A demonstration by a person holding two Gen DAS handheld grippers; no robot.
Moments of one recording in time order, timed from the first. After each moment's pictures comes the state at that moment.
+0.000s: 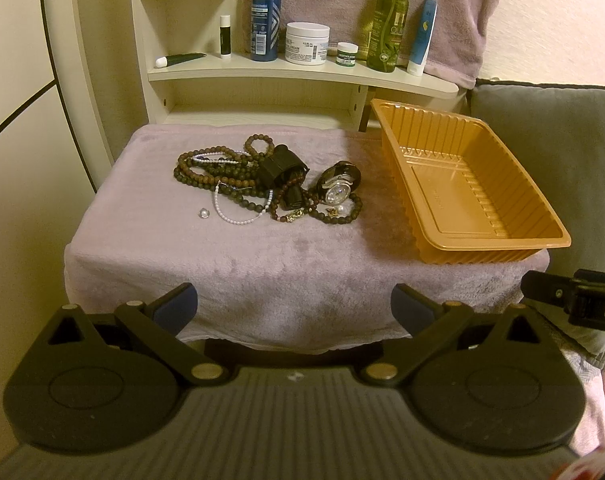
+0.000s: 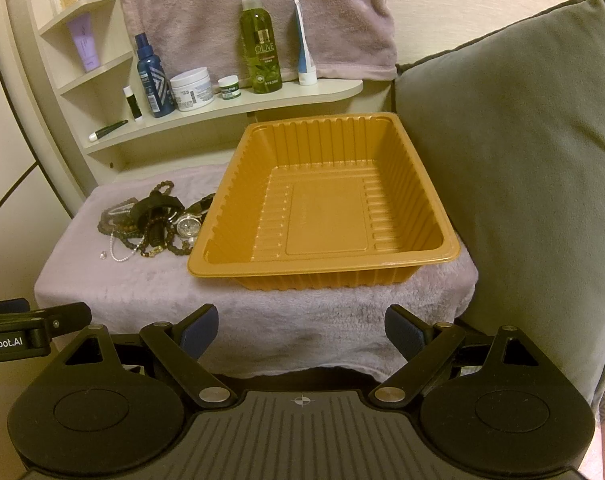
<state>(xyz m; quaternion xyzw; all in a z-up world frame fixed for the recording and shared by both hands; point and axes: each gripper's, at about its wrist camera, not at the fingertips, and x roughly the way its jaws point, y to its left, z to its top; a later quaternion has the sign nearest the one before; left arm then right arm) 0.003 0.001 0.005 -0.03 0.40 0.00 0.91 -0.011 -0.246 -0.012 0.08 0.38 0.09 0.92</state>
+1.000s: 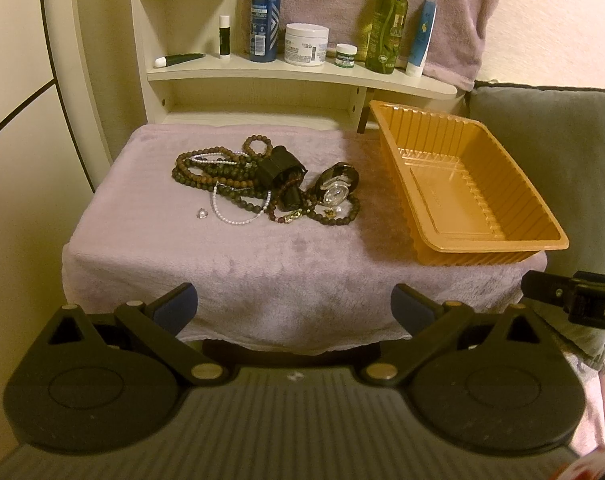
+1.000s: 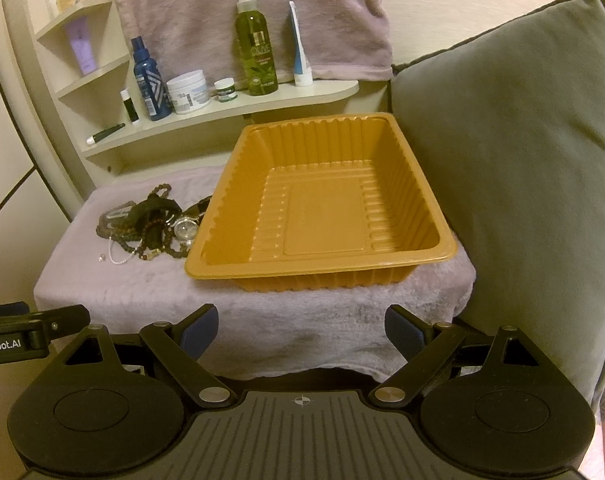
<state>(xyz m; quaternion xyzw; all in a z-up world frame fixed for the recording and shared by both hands) 0.003 0.001 0.007 -0.04 0.40 0.00 0.92 -0.007 -0.254 -0.010 0.08 0.38 0.09 0.92</state>
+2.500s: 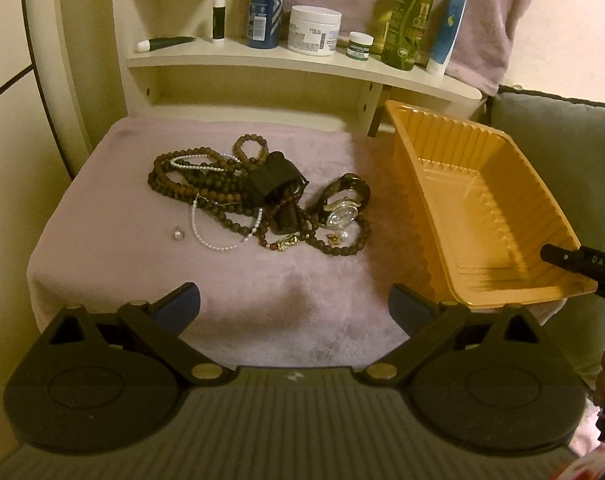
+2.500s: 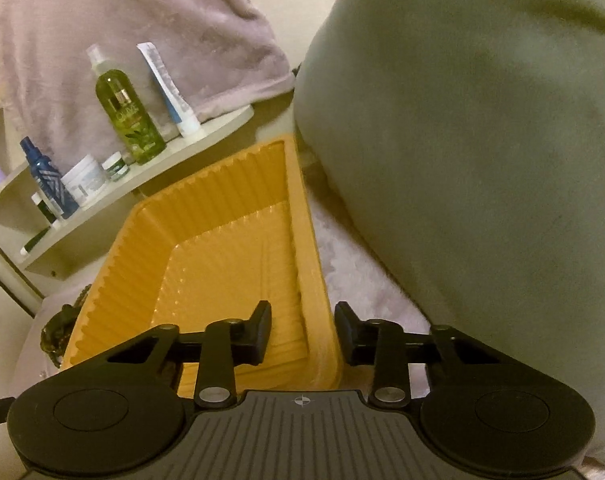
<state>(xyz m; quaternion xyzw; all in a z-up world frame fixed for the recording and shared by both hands) 0.065 0.004 -0.020 -0.06 0.42 0.00 0.91 0.093 -0.345 -0.078 0.22 0.34 0.05 0.91</state>
